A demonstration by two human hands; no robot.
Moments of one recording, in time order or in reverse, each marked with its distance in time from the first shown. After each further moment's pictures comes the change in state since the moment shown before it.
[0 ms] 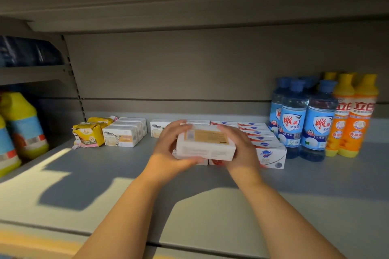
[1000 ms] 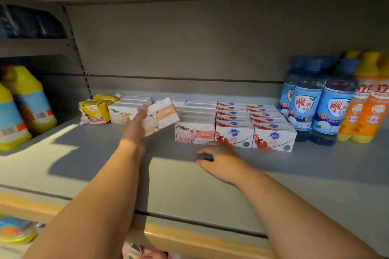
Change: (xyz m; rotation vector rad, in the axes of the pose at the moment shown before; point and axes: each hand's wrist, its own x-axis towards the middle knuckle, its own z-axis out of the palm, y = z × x) left_hand 0.014 -0.082 -0.057 -0.653 0.569 -0.777; right_hand -0.021 0.017 0.041 -0.288 -0.662 0.099
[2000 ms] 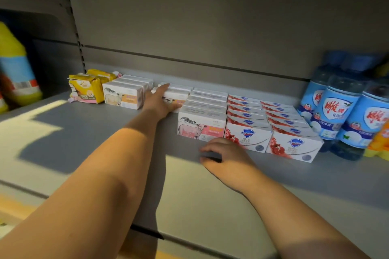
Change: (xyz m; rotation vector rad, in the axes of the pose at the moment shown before) left_hand 0.106 -0.043 0.023 1.338 -0.012 0.326; right_hand 0.012 0.009 0.009 0.030 0.051 -0.016
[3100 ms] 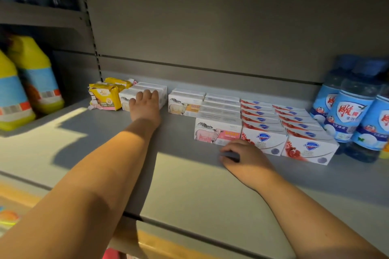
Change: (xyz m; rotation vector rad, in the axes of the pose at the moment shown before) left_hand -0.017 -0.032 -0.050 0.655 0.149 0.077; right_hand 0.005 0.002 0.001 -0.084 0.068 0.049
